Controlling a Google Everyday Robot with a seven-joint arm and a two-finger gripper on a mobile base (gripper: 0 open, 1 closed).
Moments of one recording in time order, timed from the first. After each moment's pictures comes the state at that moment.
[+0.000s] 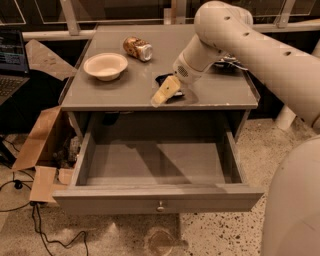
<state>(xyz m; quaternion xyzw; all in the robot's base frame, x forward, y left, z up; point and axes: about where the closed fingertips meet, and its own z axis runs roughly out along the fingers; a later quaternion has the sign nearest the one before) 0.699 -0.062 0.823 -0.40 0.88 0.12 0.24</state>
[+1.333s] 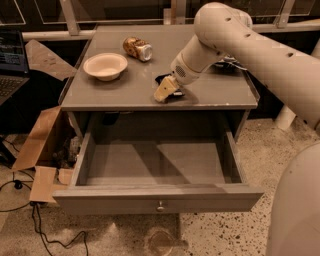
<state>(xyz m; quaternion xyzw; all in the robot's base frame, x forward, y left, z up) 0.694 -0.048 0.822 -0.40 0.87 0.14 0.24</state>
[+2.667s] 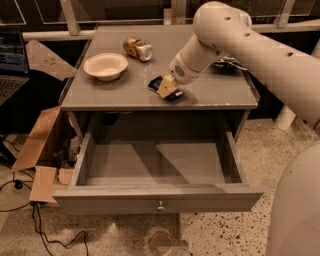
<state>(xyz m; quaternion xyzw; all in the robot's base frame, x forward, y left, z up) 0.694 -0.048 0.822 -0.40 0.87 0.14 0.24</state>
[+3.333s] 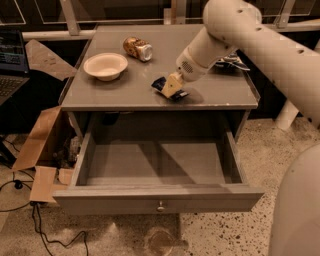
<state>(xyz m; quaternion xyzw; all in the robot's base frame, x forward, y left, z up) 0.685 -0.056 0.843 -0.42 0.86 0.17 0.24</state>
